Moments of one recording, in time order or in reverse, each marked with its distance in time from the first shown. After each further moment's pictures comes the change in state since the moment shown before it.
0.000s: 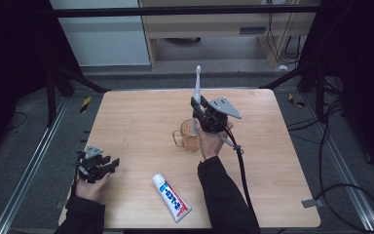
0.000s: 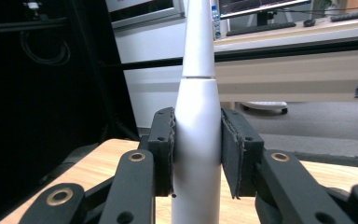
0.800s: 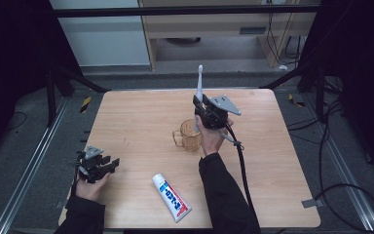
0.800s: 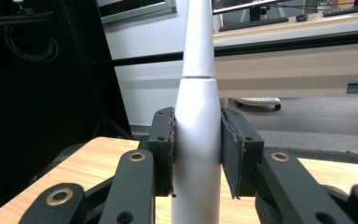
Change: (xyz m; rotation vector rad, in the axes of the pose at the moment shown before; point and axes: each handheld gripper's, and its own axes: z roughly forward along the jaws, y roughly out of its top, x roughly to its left) left arm 0.000 0.000 0.000 -0.001 0.000 0.002; right arm -0.014 -0.008 0.017 0.011 -0.024 0.003
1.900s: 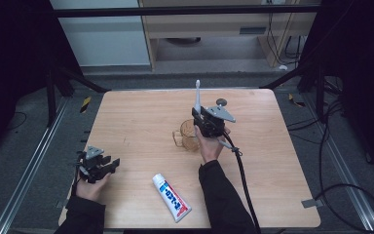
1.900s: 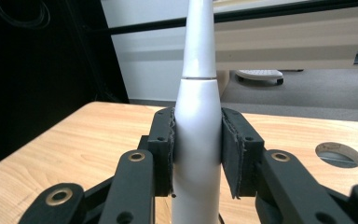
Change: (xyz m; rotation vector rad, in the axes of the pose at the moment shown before) left arm -0.002 0.000 0.000 0.001 0.000 0.004; right arm -0.006 -0.043 0.008 0.106 0.003 -0.016
